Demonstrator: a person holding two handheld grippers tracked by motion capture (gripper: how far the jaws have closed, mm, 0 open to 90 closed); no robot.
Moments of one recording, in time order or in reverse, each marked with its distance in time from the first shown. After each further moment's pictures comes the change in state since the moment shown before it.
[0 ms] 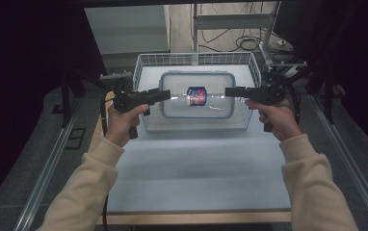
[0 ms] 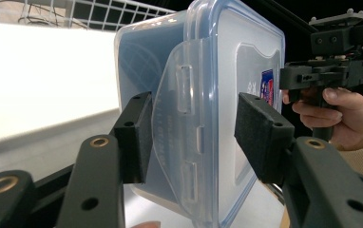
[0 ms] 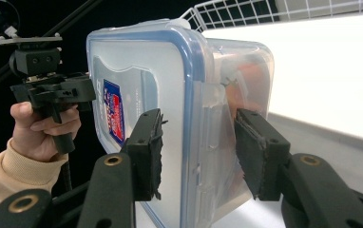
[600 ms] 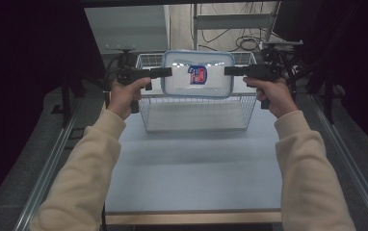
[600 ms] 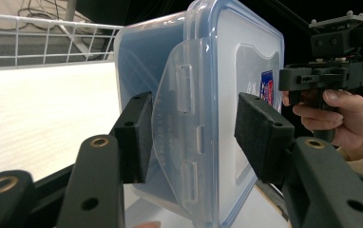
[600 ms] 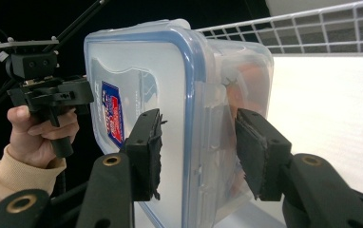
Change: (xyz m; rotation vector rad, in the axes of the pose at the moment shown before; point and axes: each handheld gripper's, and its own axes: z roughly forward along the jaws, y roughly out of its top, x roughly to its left) left arm 0.031 0.056 0.026 0.046 -0.003 -0.043; right arm -0.027 0.052 0.017 0.005 -0.016 0.069
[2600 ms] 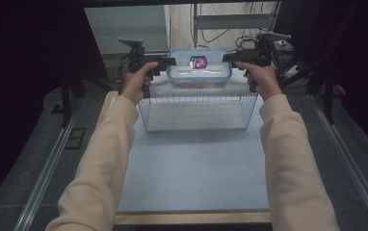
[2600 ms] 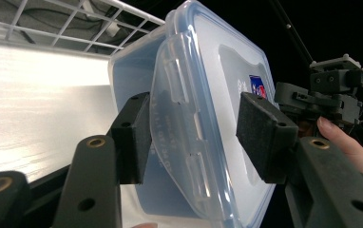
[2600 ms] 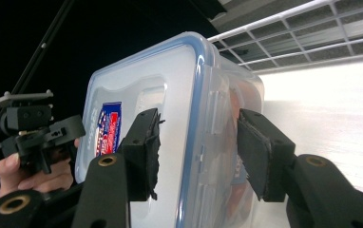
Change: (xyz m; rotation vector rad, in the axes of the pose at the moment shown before) left arm 0.070 0.022 0.054 0.042 -0.009 -0.338; right arm -0.055 0.038 0.043 -0.003 -0.154 0.313
